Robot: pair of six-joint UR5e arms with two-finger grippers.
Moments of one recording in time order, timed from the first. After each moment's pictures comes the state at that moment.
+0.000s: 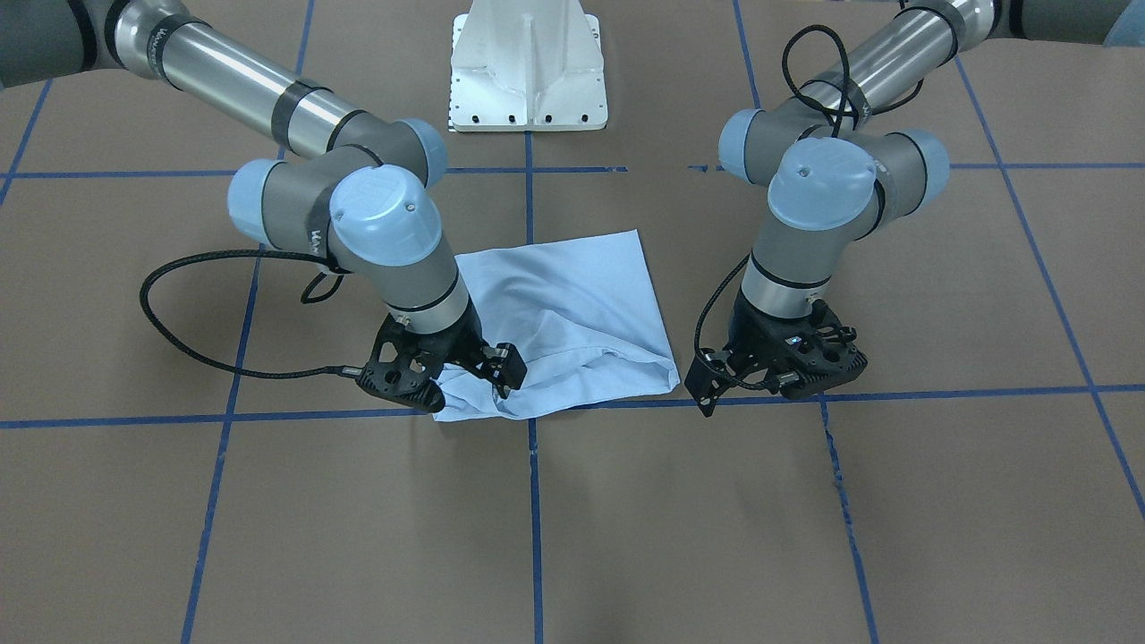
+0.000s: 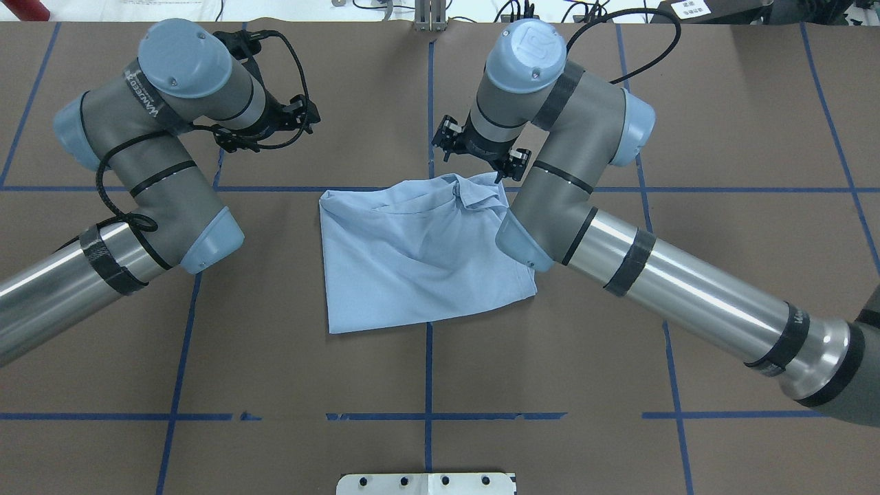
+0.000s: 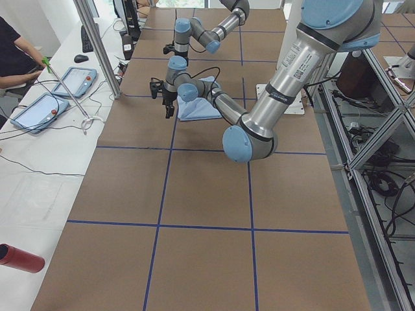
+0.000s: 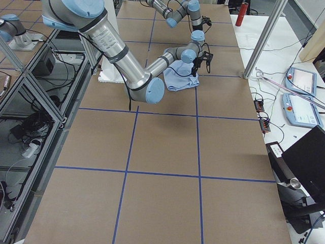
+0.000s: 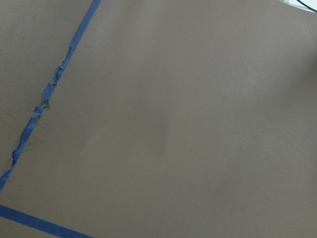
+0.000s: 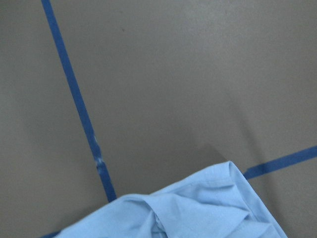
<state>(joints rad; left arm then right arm) -0.81 -2.18 -1.51 -1.86 -1.84 -1.34 0.68 -0.73 1.33 -1.40 1.94 1.42</state>
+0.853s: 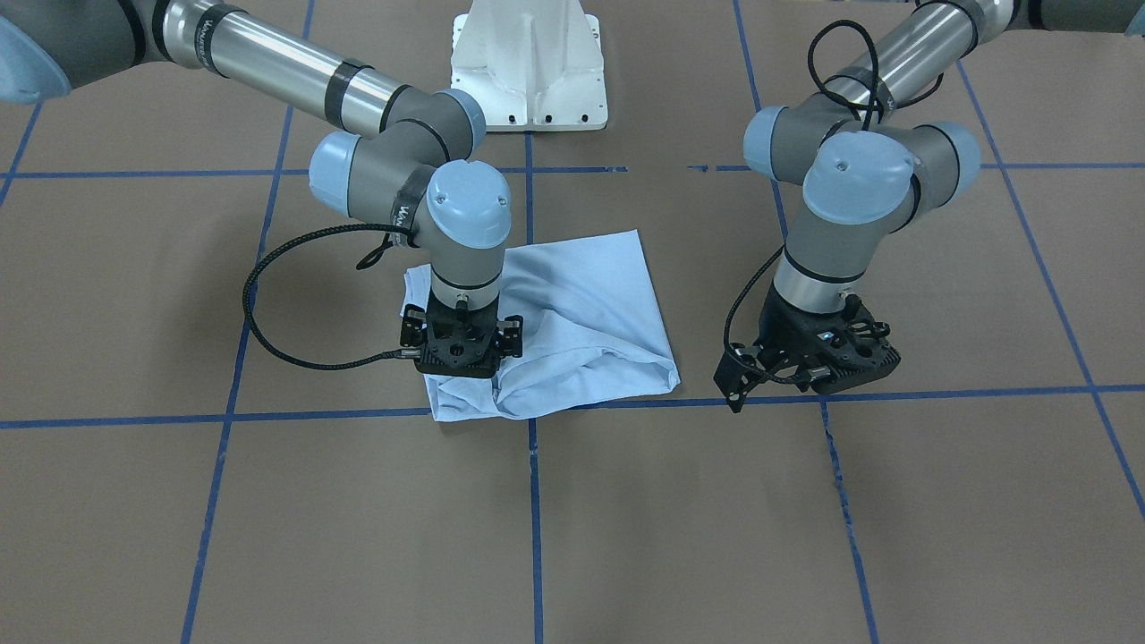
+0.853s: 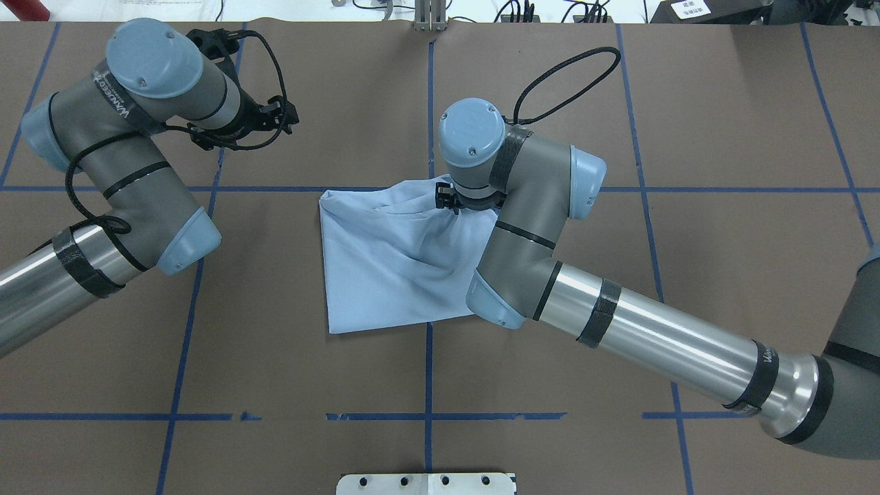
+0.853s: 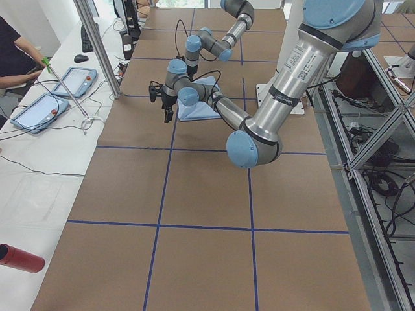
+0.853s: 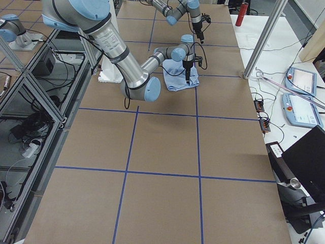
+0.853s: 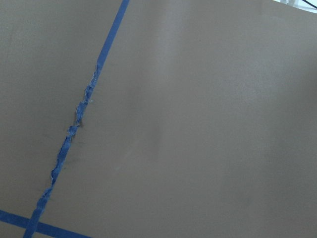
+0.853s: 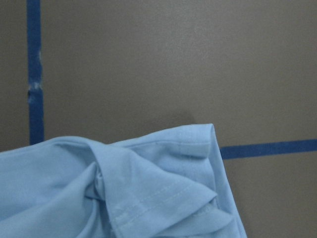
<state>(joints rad) -0.83 -2.14 -1.54 -1.86 -1.84 -1.30 0.59 -0.72 1.30 -1.55 1.77 1.18</state>
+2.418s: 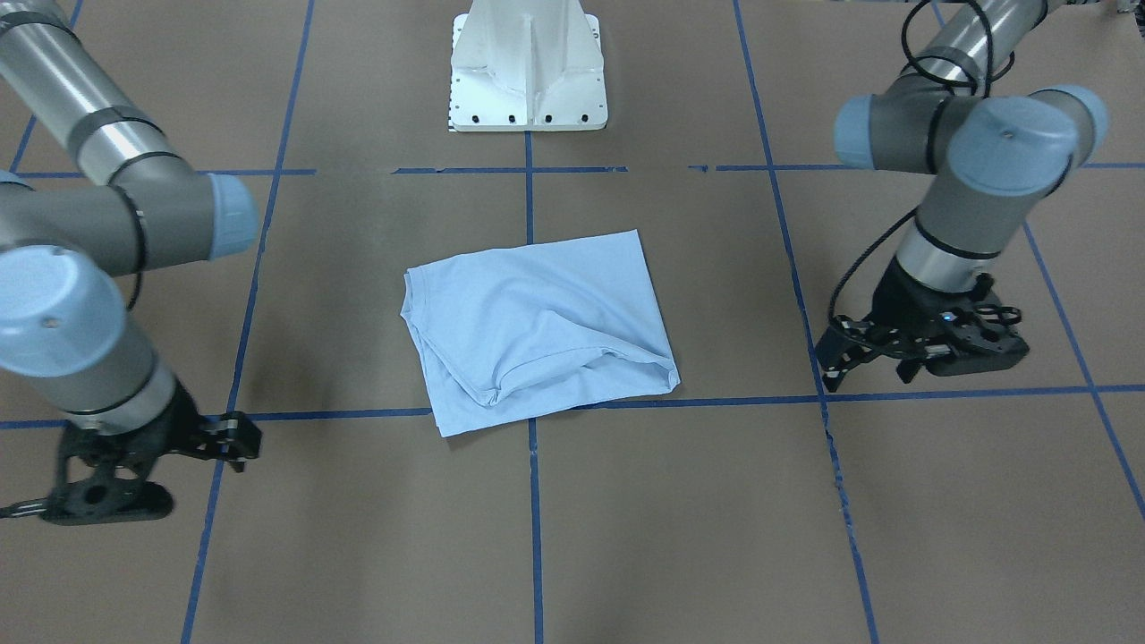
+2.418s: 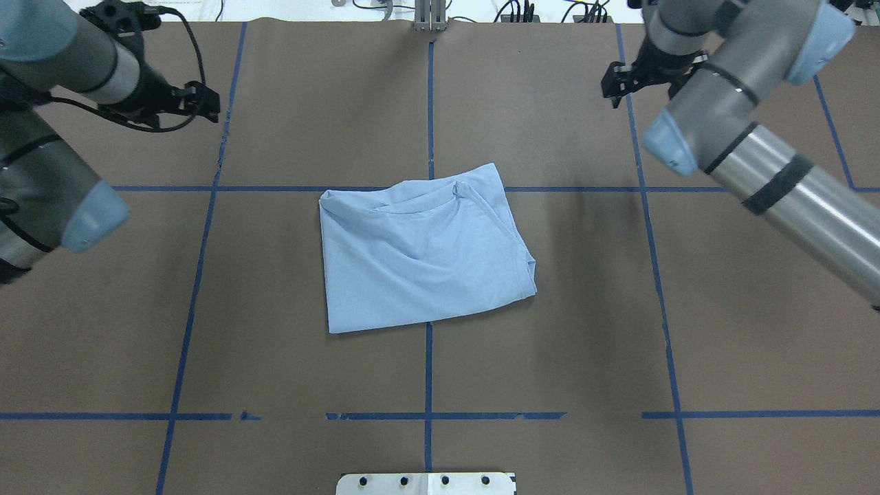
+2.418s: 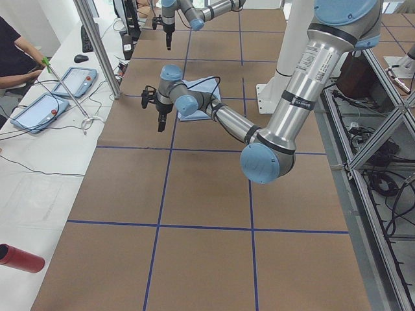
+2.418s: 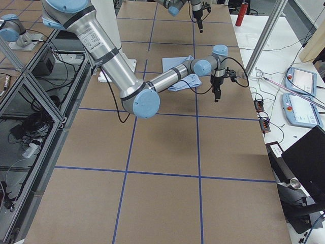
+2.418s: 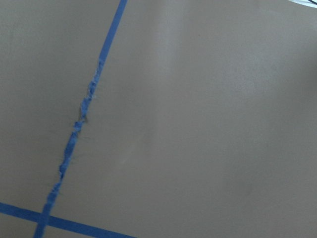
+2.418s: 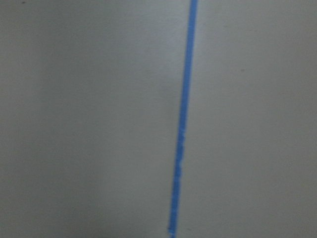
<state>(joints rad) -1.02 -1.96 -1.65 -1.87 -2.01 -0.91 1.06 -0.96 1.41 -1.53 2.07 0.60</state>
